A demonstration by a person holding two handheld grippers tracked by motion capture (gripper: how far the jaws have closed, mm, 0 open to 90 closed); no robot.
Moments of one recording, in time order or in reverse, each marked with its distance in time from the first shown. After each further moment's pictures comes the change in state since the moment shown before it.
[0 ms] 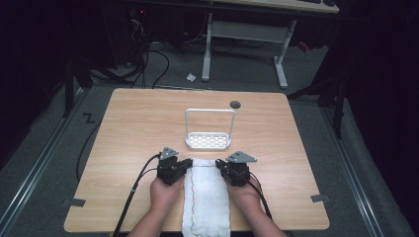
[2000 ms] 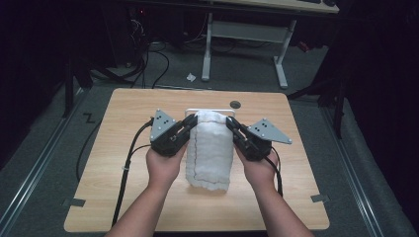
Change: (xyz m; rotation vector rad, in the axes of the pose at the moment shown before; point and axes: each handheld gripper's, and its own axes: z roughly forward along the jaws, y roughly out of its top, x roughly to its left) left arm -0.076 0.128 -0.094 -0.440 0.012 0.258; right arm 0.007 0.122 -0.104 -0.451 -0.054 -0.085
